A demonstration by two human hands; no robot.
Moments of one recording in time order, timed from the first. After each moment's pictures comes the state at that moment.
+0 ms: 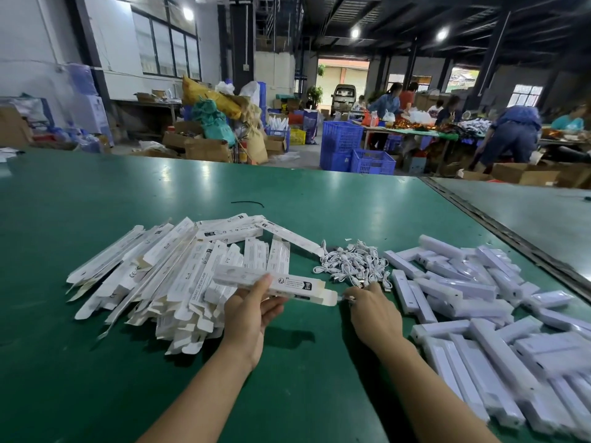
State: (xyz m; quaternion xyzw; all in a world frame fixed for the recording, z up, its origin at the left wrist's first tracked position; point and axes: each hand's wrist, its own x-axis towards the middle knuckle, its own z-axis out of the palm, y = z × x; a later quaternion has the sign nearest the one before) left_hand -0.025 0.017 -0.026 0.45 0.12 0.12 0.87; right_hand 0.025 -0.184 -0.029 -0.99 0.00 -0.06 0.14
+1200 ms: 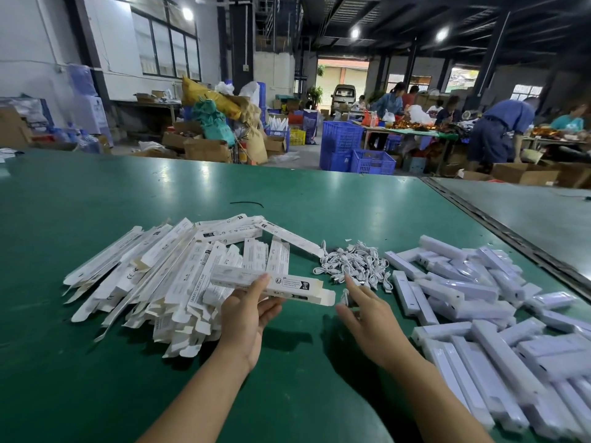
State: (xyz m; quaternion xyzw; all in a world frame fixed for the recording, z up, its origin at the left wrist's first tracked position) left_hand -0.022 0.020 -0.026 0.44 0.13 0.13 0.88; right_hand 0.000 -0.191 -0.022 -0.93 -0.17 -0.09 0.32
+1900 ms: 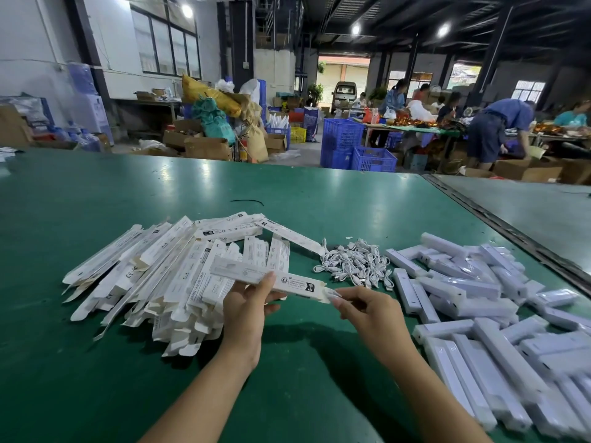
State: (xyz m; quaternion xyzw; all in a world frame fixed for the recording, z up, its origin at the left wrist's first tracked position) left_hand -0.022 0.014 -0.027 0.53 0.09 0.19 0.82; right_hand -0.012 -0.184 -0.010 -0.85 -0.12 -0.11 0.49
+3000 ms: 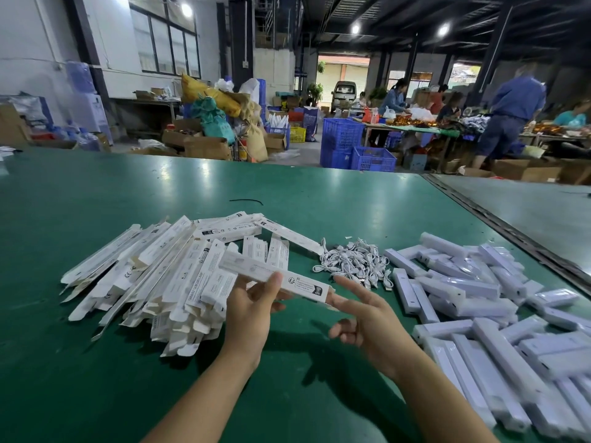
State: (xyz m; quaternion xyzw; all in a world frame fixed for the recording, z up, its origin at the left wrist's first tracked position) left_hand -0.022 0.012 -0.032 0.57 0.02 0.21 0.79; right_hand -0.020 -0.175 0.002 -0.59 -0.02 0.16 0.79
